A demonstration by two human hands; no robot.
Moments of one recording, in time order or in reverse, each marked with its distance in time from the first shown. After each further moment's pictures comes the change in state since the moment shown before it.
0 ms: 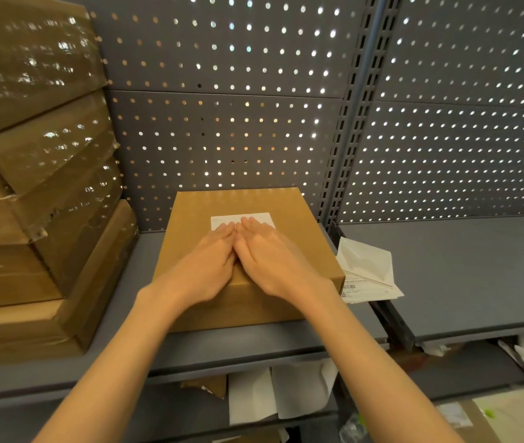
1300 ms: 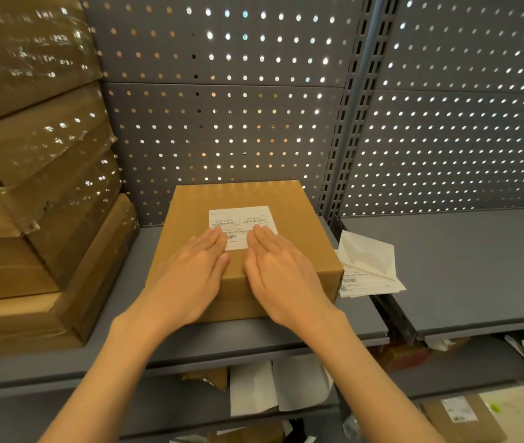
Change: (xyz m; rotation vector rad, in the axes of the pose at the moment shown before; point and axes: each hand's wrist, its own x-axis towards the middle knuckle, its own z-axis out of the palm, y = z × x) left_hand -0.029 -0.005 0.010 0.096 0.147 -0.007; right_hand -0.029 0.009 0.031 -0.034 0.207 0.028
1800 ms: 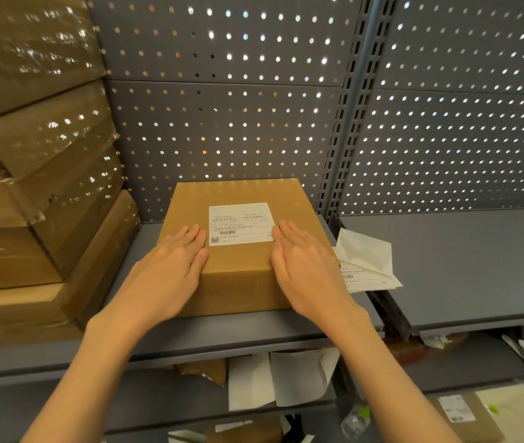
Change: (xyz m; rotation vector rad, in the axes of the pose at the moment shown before) left_hand -0.015 -0.012 -0.010 0.071 0.043 -0.091; right_hand -0.013 0.026 -0.011 -0.008 -0.001 0.093
